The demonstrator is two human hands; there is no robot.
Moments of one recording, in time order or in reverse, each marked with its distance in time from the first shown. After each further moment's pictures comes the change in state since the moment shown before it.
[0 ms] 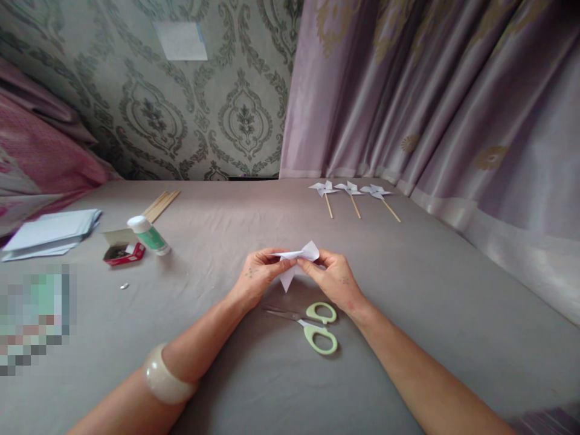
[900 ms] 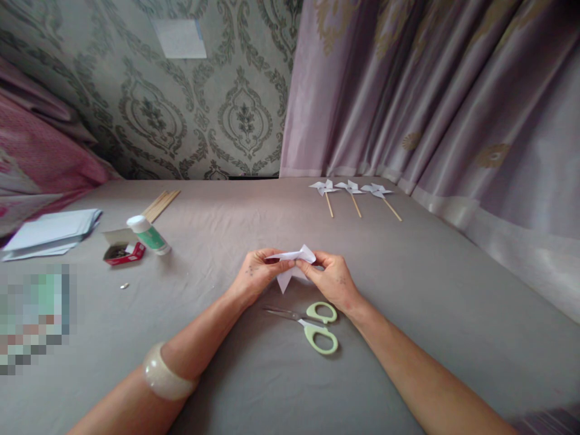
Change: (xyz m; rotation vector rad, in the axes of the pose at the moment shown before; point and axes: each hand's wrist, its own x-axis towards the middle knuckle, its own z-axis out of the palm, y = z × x) left_hand 0.001 0.003 -0.003 0.121 -0.003 -0.046; right_hand 0.001 0.009 0.002 -0.039 -0.010 0.014
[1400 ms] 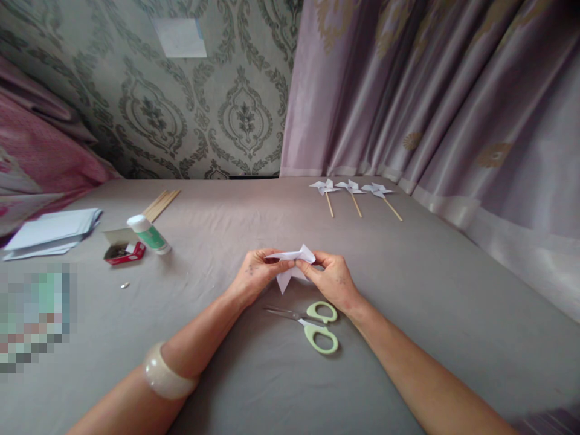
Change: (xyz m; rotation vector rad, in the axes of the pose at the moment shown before) left_hand 0.000 0.000 -0.002 0.000 -0.025 -0.001; right_hand -0.001 -0.003 0.000 -0.007 -0.001 0.003
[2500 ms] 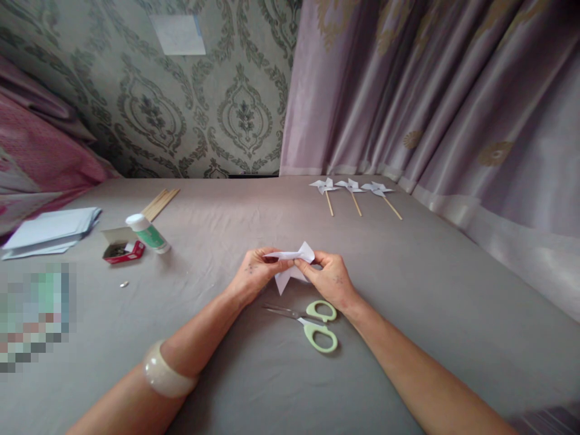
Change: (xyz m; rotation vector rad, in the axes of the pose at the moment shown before) left_hand 0.001 -0.002 0.000 -0.034 0.017 -0.017; right_hand 0.002 0.011 0.004 -0.024 0.028 -0.011
